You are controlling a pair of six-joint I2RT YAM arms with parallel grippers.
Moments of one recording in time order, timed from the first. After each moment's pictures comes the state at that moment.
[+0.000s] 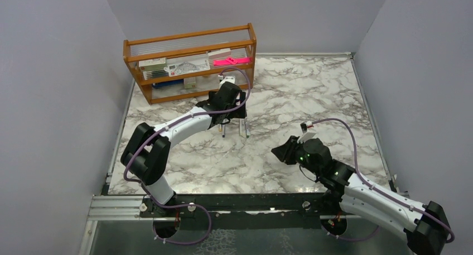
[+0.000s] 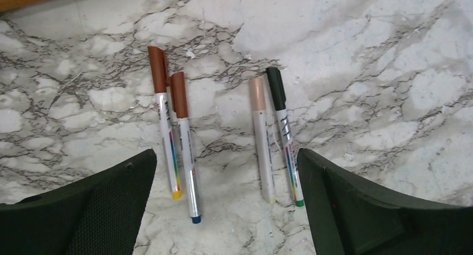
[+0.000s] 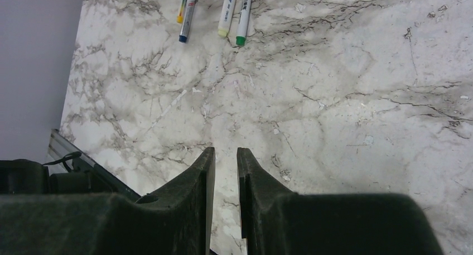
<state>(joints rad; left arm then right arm) -0.65 1.65 1.14 -0.26 -0.27 -0.48 0.81 0.66 0.29 -0.06 0.15 0.78</state>
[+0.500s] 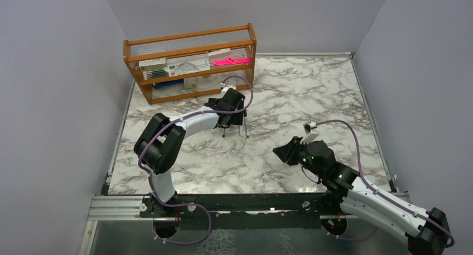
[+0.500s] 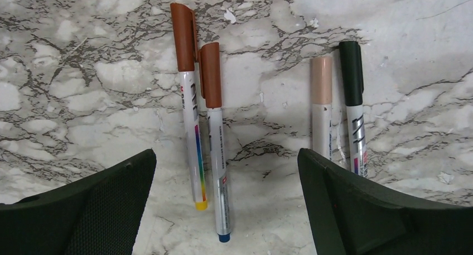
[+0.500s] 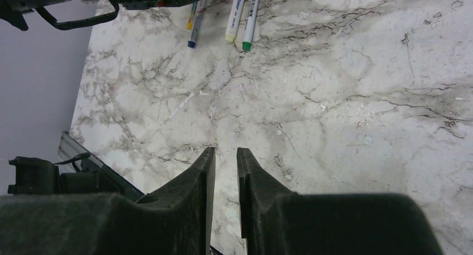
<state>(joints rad) -0.65 1.79 1.15 -0.32 -0.37 -0.46 0.81 0.58 0.28 -0.07 0.15 0.79</state>
